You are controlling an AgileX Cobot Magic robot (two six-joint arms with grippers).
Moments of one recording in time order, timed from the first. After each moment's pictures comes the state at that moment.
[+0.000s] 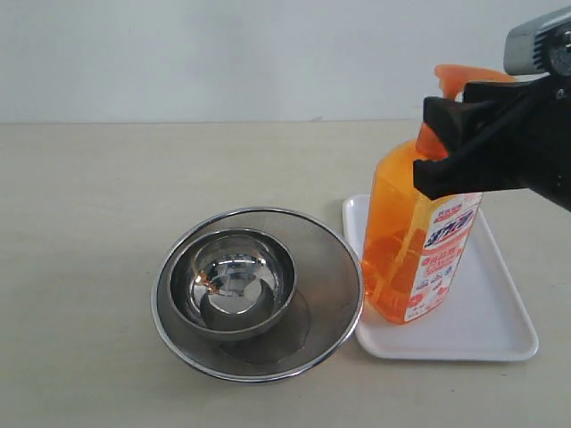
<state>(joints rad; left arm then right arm) -0.15 0.00 0.00 0.04 0.29 0.02 0.57 1.09 -0.47 0.35 -0.41 -0.41</state>
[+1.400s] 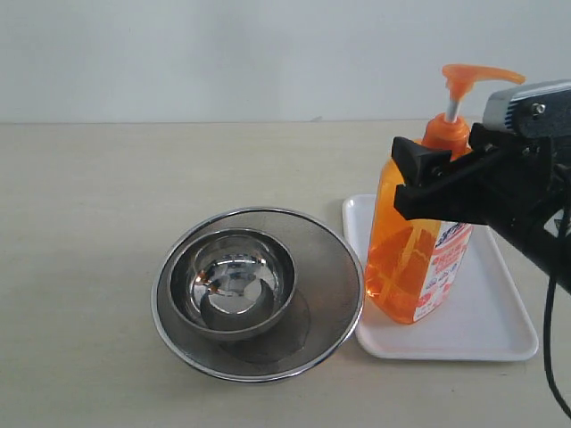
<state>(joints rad) -0.15 0.00 0.00 0.04 0.29 0.02 0.57 1.36 -0.37 0.30 -0.83 -0.13</state>
